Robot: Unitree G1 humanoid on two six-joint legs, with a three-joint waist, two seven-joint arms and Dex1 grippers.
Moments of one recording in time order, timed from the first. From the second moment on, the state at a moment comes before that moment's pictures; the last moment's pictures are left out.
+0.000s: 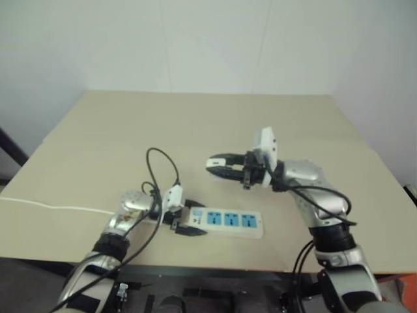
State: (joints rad) left arm -0.59 0.42 -0.22 0.54 -0.19 -0.15 -1.44; right arm -0.63 -0.35 0.06 -0.09 0.42 0.40 1.00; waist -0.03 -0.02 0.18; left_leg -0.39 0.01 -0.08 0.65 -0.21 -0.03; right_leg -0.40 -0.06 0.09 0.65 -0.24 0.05
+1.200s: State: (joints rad) left arm -0.55 0.43 -0.21 0.49 -0.18 -0.13 -1.39; right arm -0.41 -0.28 0.17 0.06 0.35 0.11 1.00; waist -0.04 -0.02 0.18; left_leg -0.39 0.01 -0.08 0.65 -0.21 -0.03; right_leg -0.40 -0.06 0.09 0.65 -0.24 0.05
